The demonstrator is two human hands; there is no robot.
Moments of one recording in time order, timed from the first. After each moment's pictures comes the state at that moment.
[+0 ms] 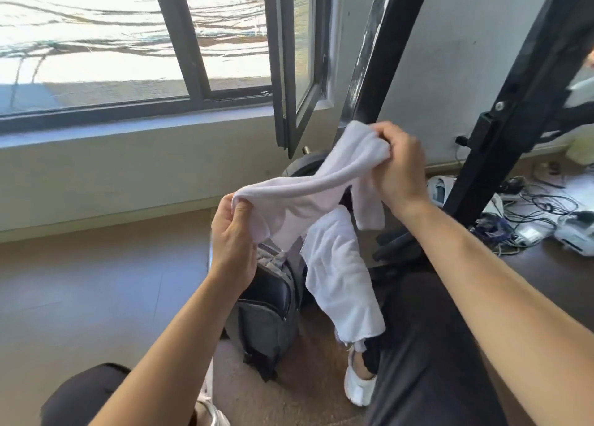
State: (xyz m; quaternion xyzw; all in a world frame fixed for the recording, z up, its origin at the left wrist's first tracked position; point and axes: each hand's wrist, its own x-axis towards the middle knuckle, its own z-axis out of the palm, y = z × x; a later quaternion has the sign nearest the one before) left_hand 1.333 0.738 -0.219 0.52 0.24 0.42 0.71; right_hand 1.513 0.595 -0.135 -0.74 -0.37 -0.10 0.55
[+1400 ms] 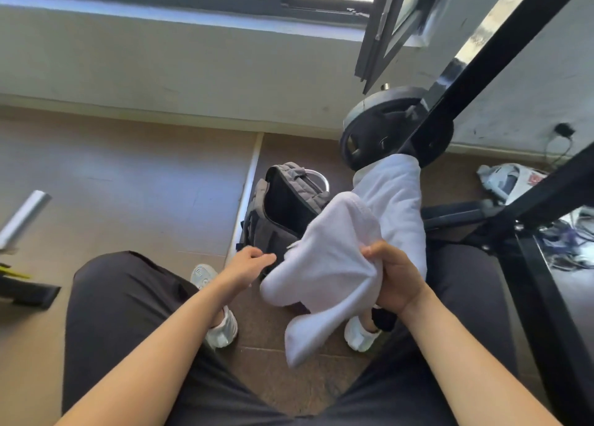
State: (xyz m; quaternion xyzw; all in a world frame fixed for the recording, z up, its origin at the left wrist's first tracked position) left_hand 1.206 0.737 -0.410 0.62 0.57 -0.03 0.54; right_hand 1.410 0.564 -0.310 -0.37 -0.15 0.71 0.59
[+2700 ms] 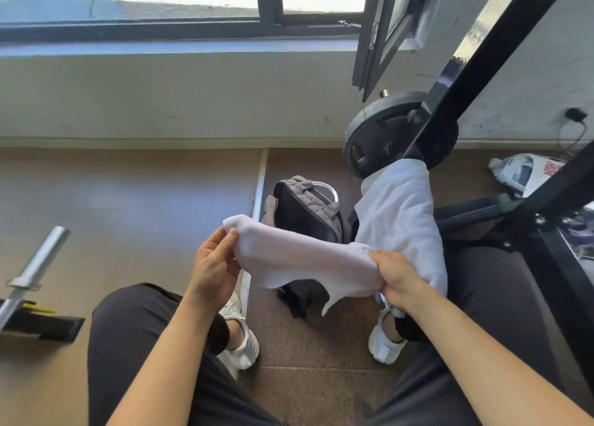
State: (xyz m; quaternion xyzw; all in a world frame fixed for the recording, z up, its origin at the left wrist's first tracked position) left_hand 1.170 0.765 -0.352 0.41 0.36 0.37 0.75; right_hand 1.424 0.598 -0.385 -0.73 -0.02 0.45 0.51
